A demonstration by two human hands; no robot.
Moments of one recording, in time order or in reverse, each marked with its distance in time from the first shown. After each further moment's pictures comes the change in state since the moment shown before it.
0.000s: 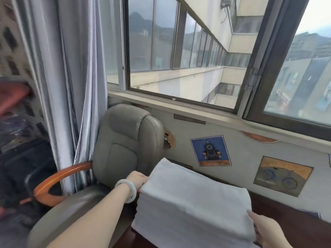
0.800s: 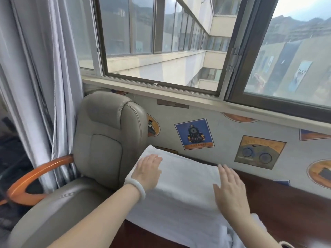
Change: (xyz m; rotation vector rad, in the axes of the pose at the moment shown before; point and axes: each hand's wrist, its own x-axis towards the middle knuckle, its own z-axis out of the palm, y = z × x) left_hand -0.017 0.018 0.083 0.967 0.215 0.739; right_hand -0.060 -0.025 0.039 -0.961 0.273 -0.837
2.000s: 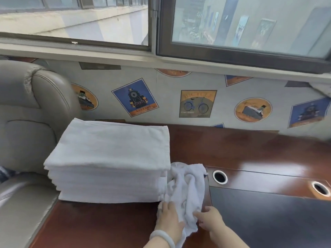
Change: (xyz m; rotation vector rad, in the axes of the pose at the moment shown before) left_hand -0.162 0.247 0.163 -0.472 -0.554 -0.043; right_hand -0.181 0.169 0.082 0.815 -0.462 1.143
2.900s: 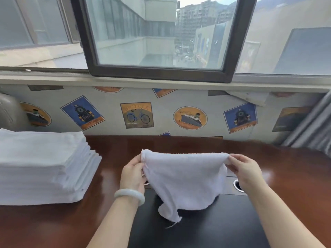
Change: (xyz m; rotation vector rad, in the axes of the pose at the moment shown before) left_hand -0.012 0.322 0.042 -1.347 0.399 -0.068; right_hand 0.053 -0.017 -0.464 0.591 0.118 -0.567
